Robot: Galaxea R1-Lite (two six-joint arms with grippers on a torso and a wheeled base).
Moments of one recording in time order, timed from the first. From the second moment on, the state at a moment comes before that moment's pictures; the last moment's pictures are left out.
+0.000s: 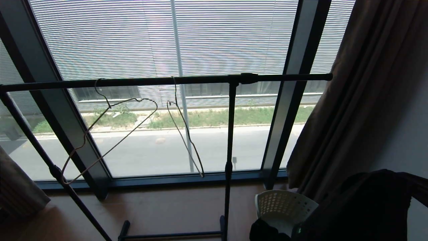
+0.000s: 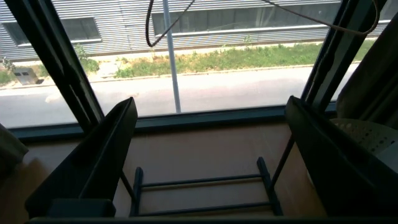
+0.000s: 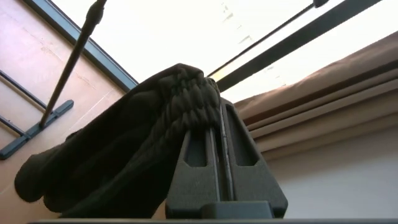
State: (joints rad) left arm 0.00 0.01 -0.01 0.05 -0.02 0.05; right arm 0.45 0.84 -0.42 -0.16 -0.20 -0.68
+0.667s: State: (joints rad) left arm 0.00 0.01 -0.01 0.05 -0.02 0.05; right arm 0.45 0.84 -0.42 -0.16 -0.20 -0.68
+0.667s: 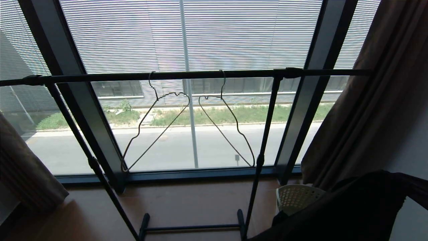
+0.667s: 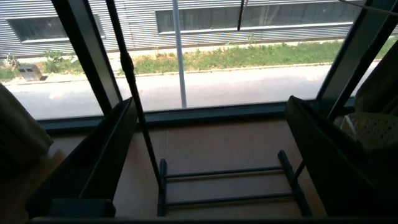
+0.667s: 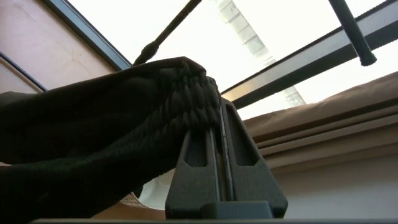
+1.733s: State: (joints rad) left arm 0.00 0.01 -0.01 0.05 -0.01 0.05; right arm 0.45 0.85 -0.42 -0.16 -0.21 -0.68
